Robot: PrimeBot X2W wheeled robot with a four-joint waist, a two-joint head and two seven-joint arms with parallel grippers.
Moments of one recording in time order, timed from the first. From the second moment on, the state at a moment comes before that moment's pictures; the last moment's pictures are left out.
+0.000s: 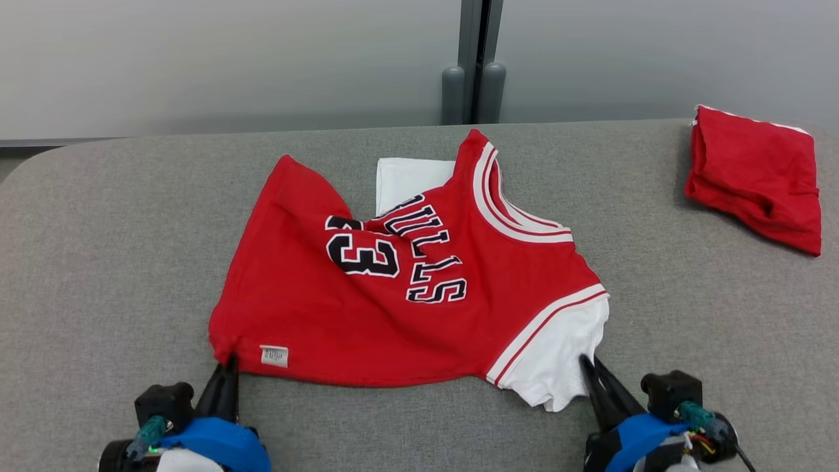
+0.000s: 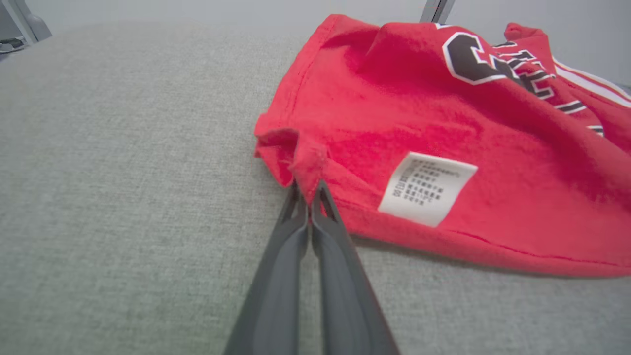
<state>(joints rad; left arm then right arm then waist) -0.18 0.12 -0.08 0.71 -0.25 -0.13 -0.26 -0.20 -0.05 0.16 0.66 0.18 0.13 -0.26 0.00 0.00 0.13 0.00</state>
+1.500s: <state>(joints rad) -1.57 0.33 -0.44 0.91 -0.60 -0.13 -0.25 -1.67 -0.10 0.12 0.96 0.22 0.13 -0.26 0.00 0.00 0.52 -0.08</state>
